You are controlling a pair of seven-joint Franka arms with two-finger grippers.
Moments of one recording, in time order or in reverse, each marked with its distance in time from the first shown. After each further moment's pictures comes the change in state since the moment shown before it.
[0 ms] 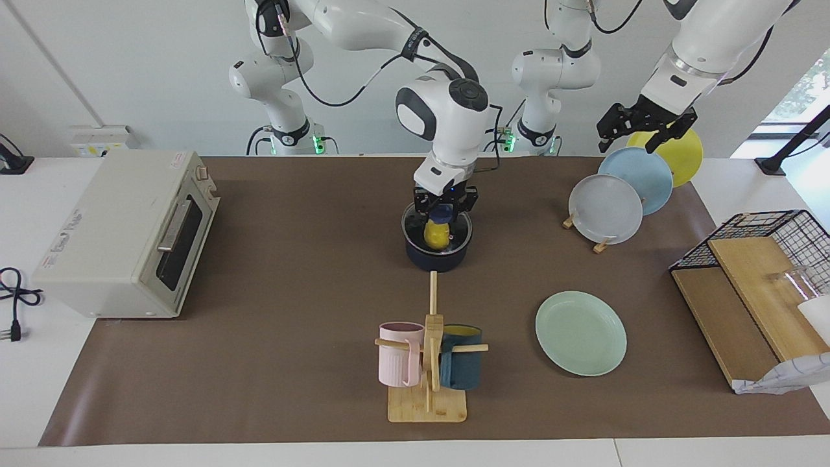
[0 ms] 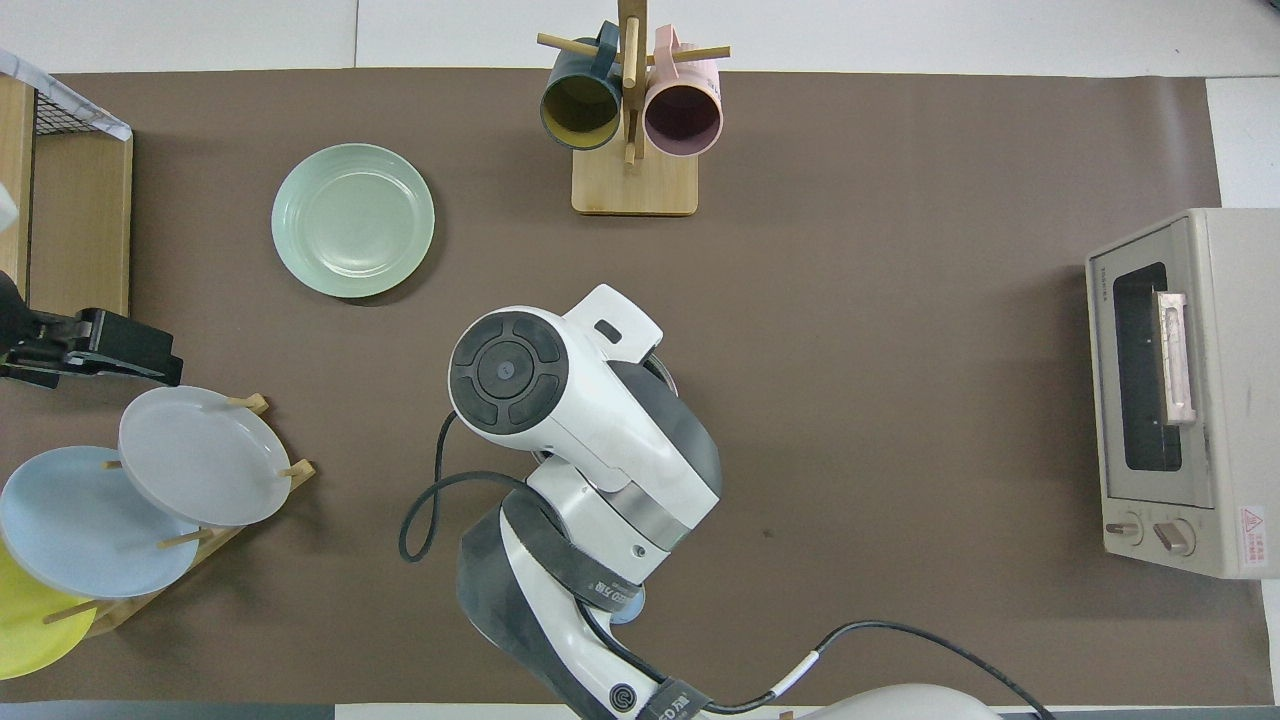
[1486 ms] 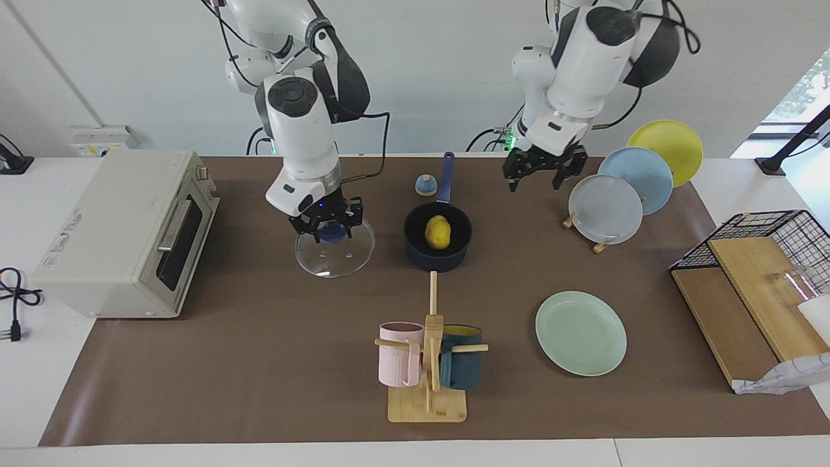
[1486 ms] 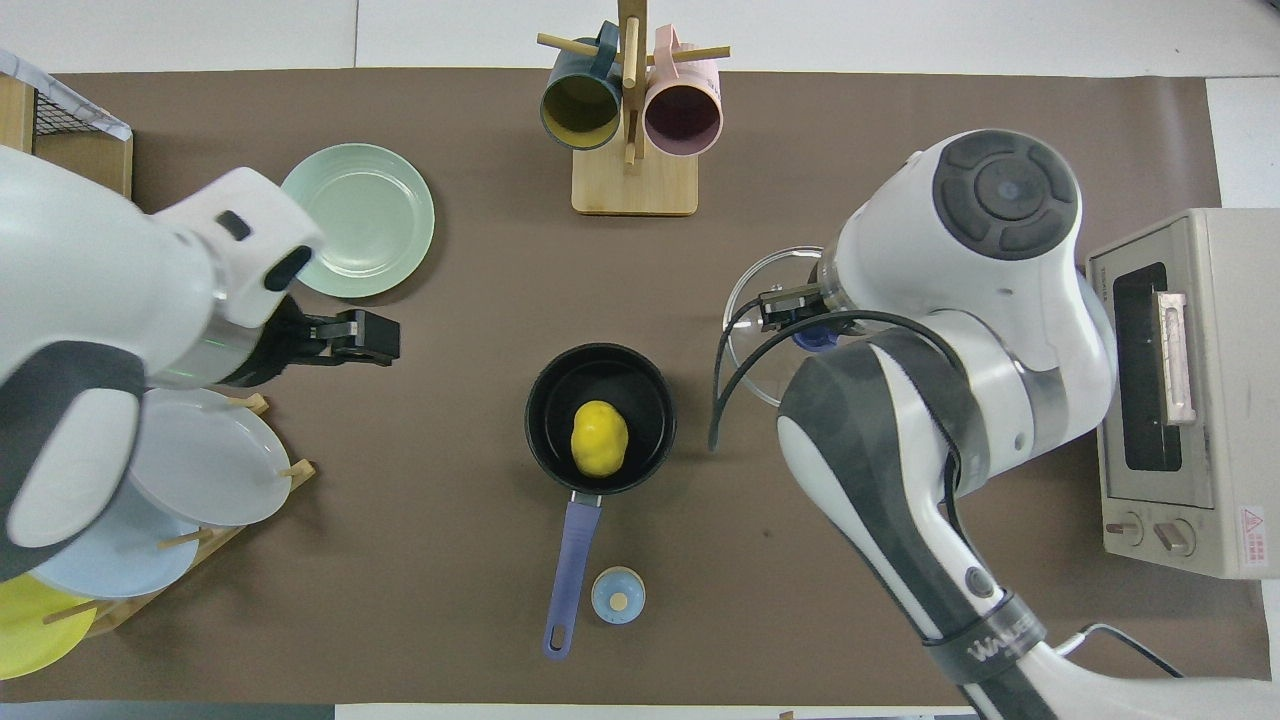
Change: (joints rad) left arm -0.196 -0.061 0.003 -0.239 -0.012 0.270 -0.213; right arm -0.333 -0.252 0.005 -0.207 0.062 0.045 -0.420
